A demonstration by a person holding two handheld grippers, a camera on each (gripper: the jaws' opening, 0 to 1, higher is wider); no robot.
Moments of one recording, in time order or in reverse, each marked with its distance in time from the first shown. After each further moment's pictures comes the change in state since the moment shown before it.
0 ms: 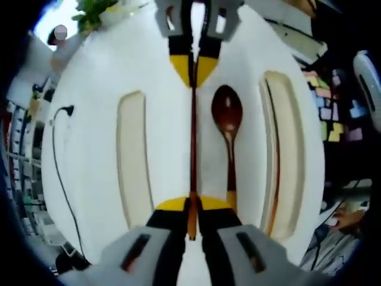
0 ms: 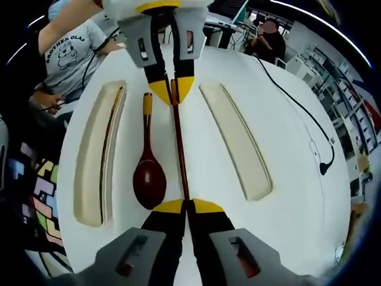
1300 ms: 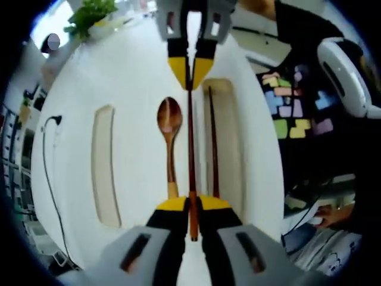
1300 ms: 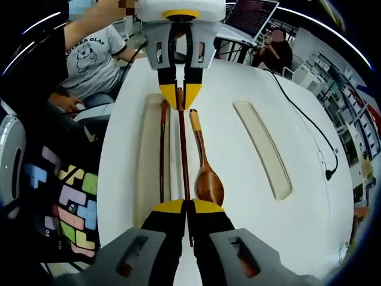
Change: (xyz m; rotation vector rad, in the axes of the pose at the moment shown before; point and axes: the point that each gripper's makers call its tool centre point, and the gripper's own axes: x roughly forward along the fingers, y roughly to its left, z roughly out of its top) left arm -0.026 -0.073 -0.006 0.035 -0.085 -0.121; right arm -0.025 0.077 0.012 -0.012 -0.051 0.077
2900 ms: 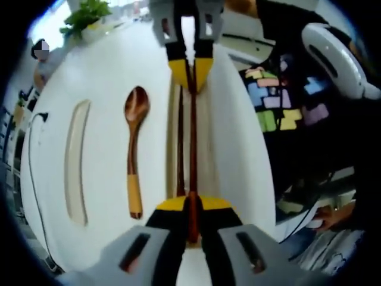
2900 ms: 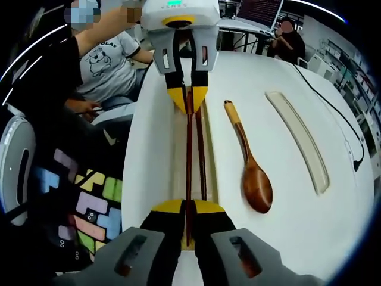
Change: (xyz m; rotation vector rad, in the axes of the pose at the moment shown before) left arm 0.027 -0.036 -0.019 0.006 -0.080 -0.051; right arm 0.025 0.045 -0.004 0.048 -0.002 0.153
